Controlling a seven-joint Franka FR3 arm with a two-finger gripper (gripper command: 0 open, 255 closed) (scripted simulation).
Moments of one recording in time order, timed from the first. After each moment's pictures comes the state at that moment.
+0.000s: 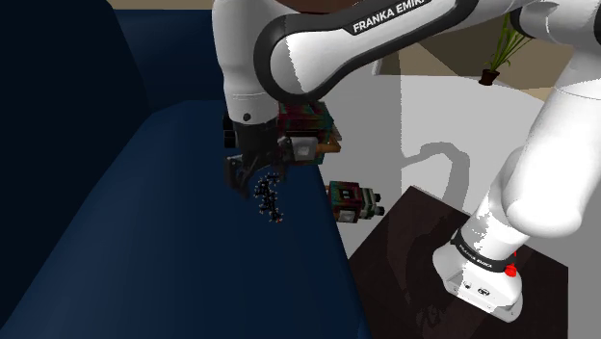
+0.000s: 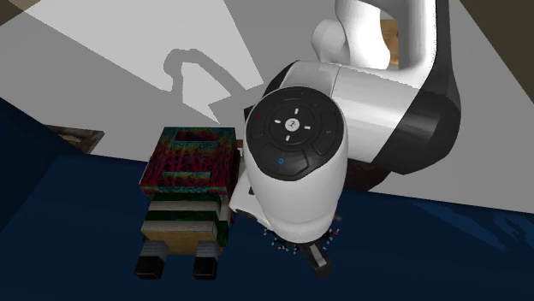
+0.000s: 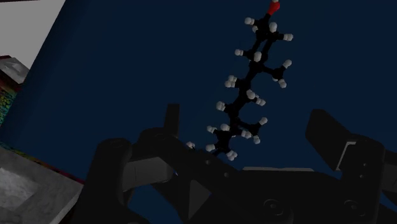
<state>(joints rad) 0.12 0.13 0.57 -1.91 0.04 1.92 0.79</state>
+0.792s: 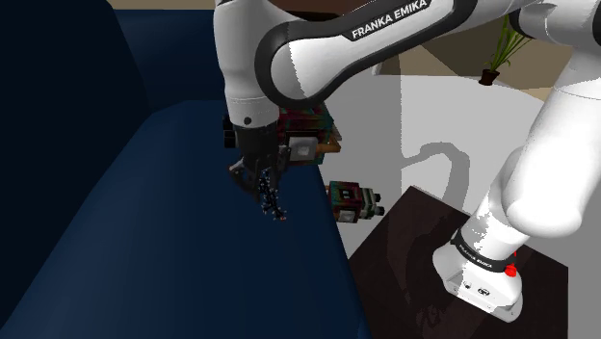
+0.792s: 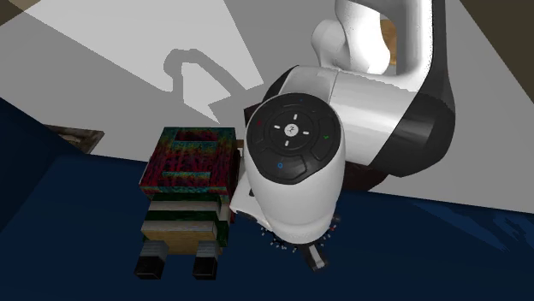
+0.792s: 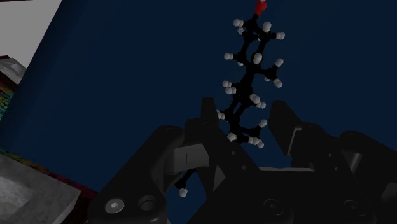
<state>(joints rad) 0.12 0.13 0.57 -1.92 0.04 1.94 0.79</state>
